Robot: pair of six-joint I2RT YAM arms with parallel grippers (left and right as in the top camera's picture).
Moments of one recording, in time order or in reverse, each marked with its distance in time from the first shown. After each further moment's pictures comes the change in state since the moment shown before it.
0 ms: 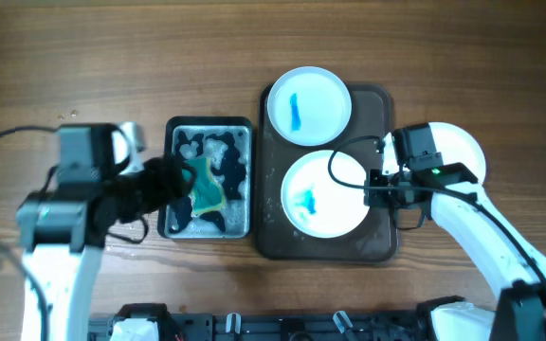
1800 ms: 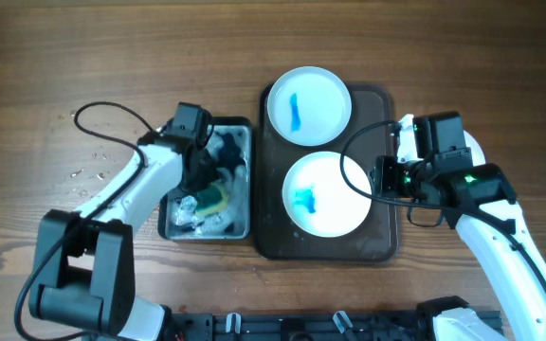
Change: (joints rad) left arm -0.207 0.588 -0.153 0.411 -0.391 -0.211; right arm 0.000 -0.214 0.174 -0.230 0.027 -0.051
